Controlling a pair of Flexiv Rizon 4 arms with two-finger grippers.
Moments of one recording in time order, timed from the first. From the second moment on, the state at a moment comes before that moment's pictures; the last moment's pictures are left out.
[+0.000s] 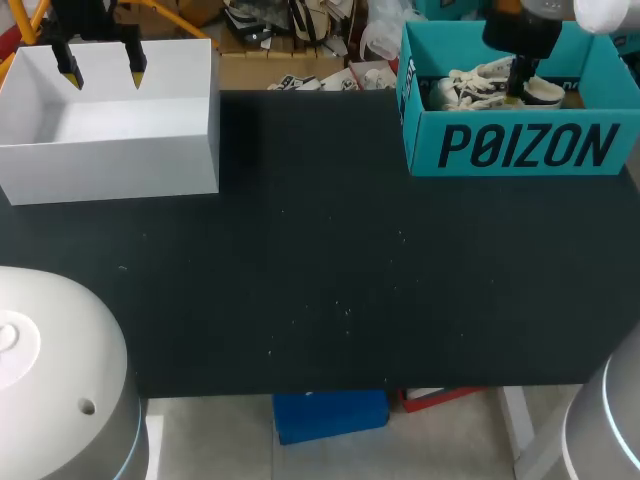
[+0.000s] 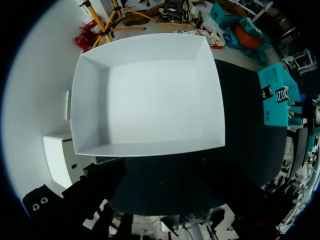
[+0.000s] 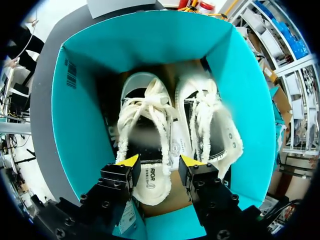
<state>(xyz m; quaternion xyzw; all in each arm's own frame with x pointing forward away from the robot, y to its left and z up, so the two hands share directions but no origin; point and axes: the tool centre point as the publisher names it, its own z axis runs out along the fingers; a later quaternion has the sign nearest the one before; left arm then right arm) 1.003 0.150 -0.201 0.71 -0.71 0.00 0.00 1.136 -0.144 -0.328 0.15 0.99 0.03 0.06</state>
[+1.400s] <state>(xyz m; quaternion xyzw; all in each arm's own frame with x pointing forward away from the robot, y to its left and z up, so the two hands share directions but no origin) 1.003 0.150 -0.201 0.71 -0.71 0.00 0.00 1.161 -0.147 -0.371 0.13 0.99 0.02 0.04</state>
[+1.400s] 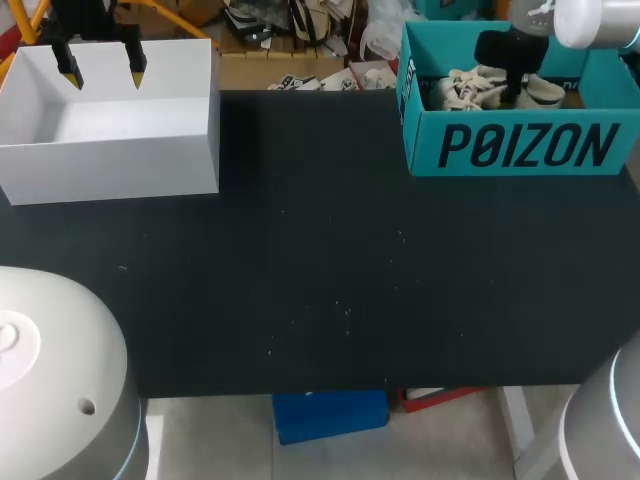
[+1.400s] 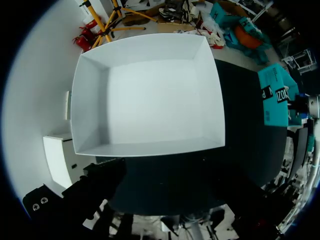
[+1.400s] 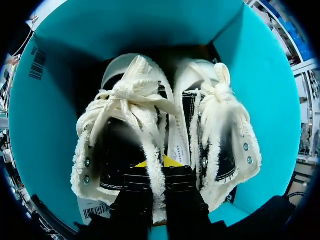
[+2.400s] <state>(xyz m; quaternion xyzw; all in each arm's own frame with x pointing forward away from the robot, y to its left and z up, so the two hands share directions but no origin) 1.003 0.150 -0.201 0.71 -0.71 0.00 0.00 1.127 -0.125 -0.182 0.09 0.99 -0.01 0.06</state>
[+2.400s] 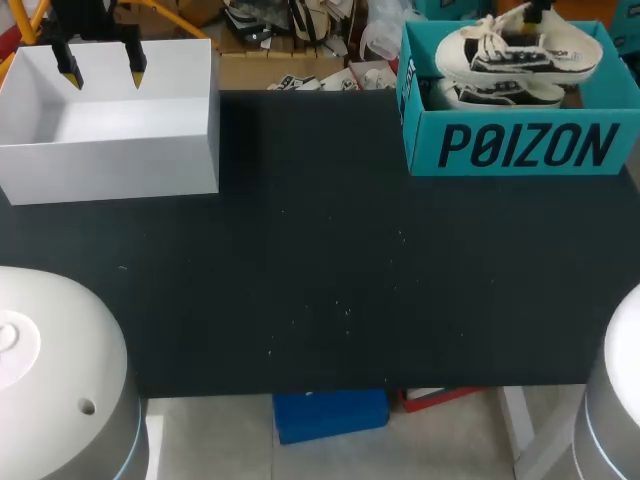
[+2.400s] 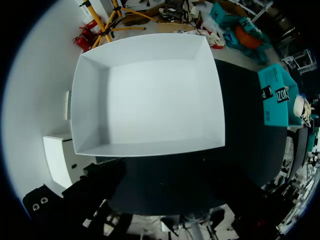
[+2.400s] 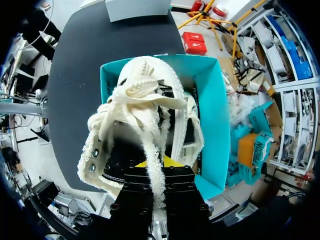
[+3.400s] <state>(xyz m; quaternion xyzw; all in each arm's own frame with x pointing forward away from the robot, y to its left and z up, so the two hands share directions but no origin) 1.003 0.150 -0.201 0.71 -0.71 0.00 0.00 0.904 0.144 -0.201 0.08 0.99 -0.02 0.05</state>
